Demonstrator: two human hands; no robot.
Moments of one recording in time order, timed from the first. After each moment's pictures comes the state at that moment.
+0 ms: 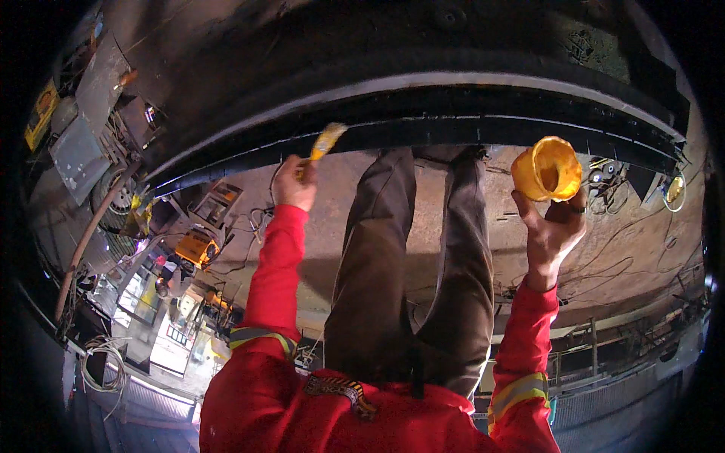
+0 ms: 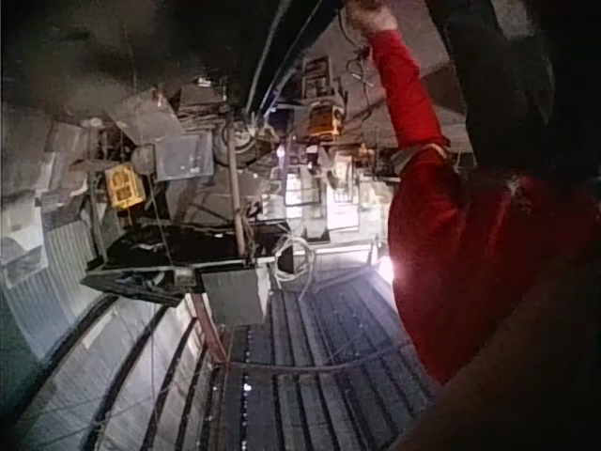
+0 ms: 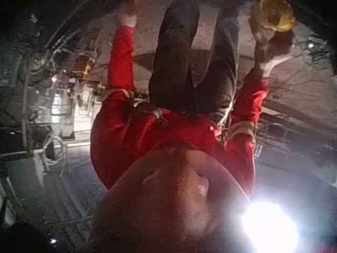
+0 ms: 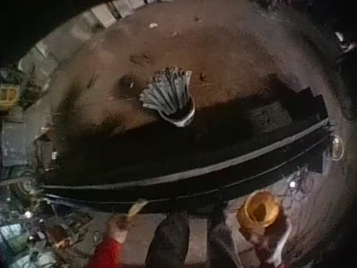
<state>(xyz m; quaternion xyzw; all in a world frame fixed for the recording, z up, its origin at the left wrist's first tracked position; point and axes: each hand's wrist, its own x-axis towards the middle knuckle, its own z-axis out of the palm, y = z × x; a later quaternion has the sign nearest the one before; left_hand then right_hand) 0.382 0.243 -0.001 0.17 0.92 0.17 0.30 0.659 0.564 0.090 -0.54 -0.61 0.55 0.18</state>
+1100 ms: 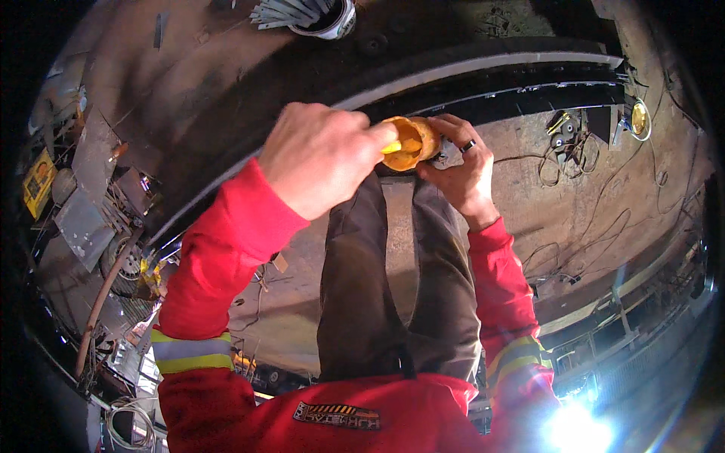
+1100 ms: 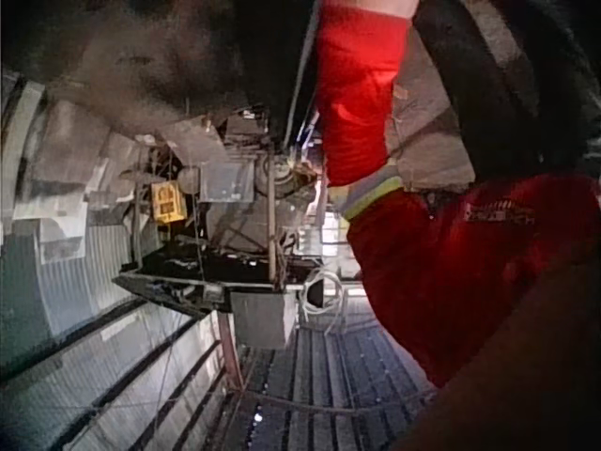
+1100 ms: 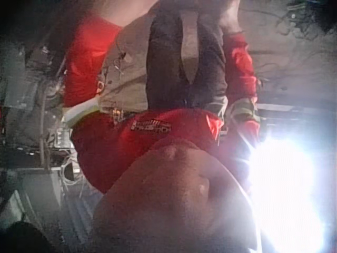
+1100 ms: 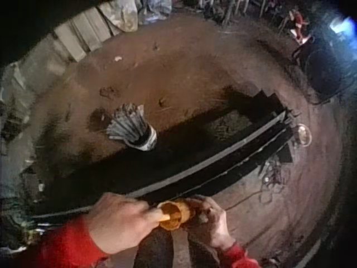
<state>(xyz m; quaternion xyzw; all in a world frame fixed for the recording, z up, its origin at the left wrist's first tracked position) 0.408 0.553 0.200 0.76 0.58 0.06 0.29 0.641 0.590 0.106 -0.41 -0.74 0.49 0.20</state>
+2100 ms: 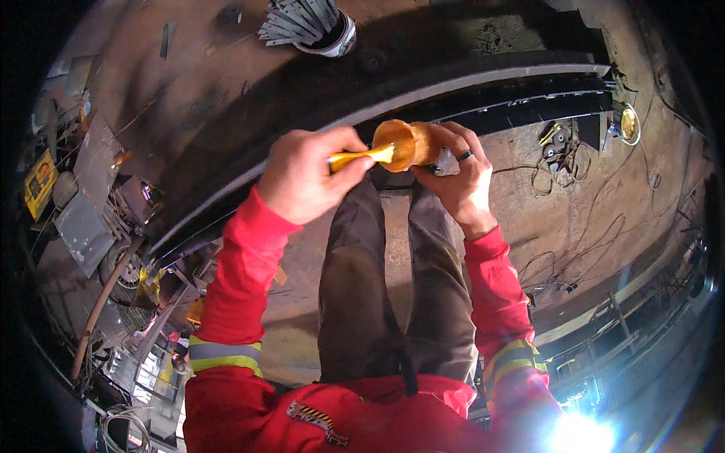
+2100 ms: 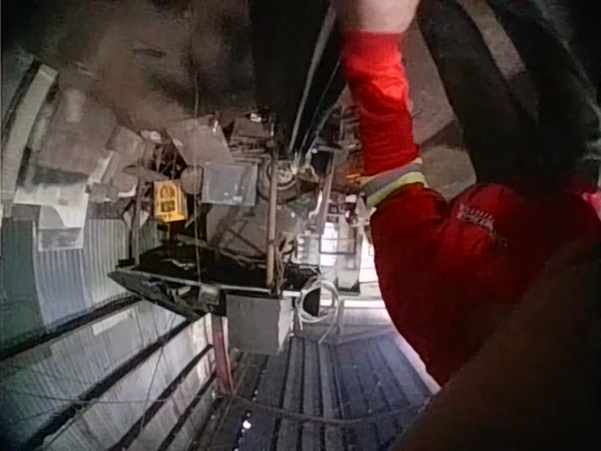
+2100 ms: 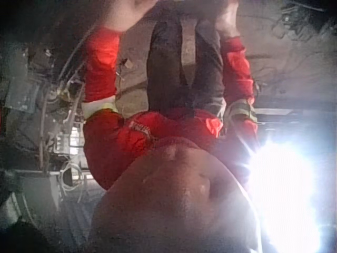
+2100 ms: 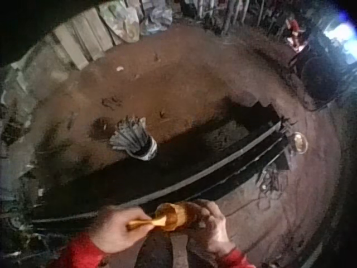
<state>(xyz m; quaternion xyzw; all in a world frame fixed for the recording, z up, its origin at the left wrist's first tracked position) 0.398 0.526 0.202 0.53 0.68 0.23 0.46 0.632 0.594 0.127 -0.42 -0.79 0.39 0.20</state>
